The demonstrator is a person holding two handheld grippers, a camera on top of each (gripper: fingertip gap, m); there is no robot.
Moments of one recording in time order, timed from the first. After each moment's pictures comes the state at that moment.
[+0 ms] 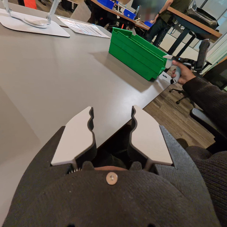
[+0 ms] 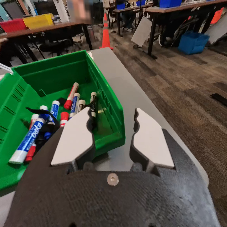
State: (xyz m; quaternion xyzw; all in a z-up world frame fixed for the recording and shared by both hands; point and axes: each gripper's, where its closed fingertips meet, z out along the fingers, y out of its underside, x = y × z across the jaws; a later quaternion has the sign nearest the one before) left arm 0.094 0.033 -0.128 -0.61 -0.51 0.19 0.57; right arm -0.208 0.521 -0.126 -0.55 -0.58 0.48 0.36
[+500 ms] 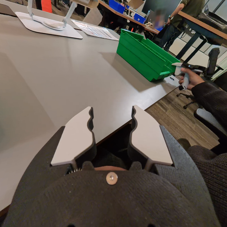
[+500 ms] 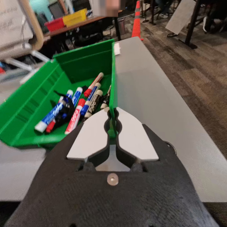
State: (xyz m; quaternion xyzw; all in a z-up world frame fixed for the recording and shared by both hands) left arm 0.108 0.013 -0.129 -0.60 -0.53 0.21 0.56; right arm -0.182 0.496 -0.136 -0.50 -0.63 0.53 0.26
